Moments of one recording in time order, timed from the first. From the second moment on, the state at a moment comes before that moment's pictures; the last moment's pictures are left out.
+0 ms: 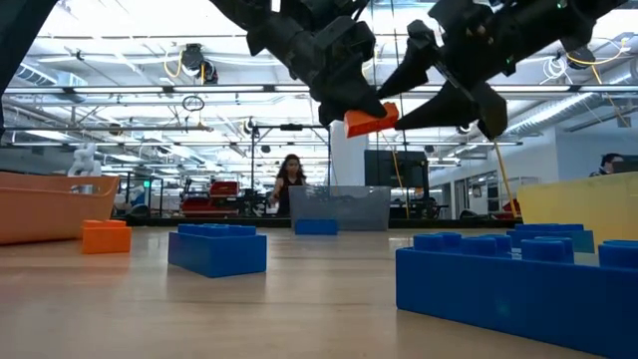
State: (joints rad) left arm 0.17 1.91 1.52 -0.38 0.32 0.05; right arm 0.14 1.25 0.59 0.18 0.39 -0.88
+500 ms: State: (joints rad) left arm 0.17 1.91 1.52 -0.34 0.34 0.03; right arm 0.14 1.25 0.51 0.33 0.39 -0.88
